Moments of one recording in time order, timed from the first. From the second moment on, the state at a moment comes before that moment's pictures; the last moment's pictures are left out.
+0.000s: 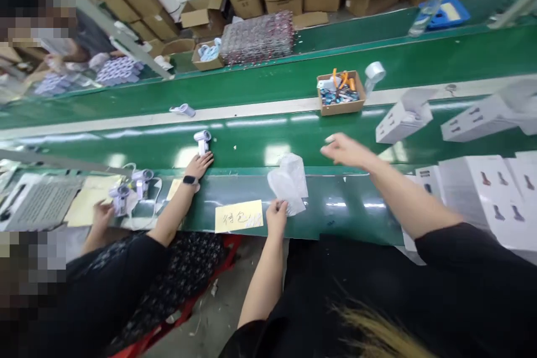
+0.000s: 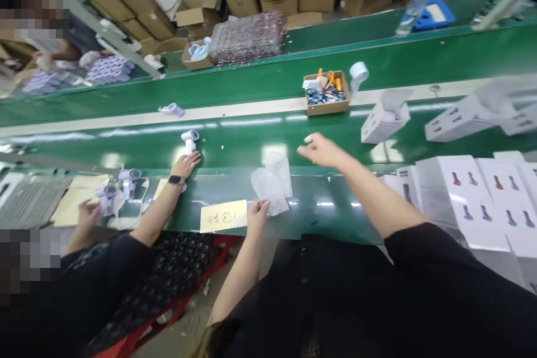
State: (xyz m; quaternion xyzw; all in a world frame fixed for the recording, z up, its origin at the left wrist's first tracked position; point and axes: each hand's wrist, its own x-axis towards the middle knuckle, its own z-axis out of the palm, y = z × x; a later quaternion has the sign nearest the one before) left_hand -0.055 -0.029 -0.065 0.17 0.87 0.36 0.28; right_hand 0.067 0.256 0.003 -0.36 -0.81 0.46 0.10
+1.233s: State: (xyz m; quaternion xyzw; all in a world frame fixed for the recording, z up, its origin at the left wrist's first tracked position) left_hand 0.345 -0.569 -0.073 -0.57 0.72 0.39 -0.06; right_hand 0.060 -0.270 0.021 0.32 -0.83 0.42 -0.15
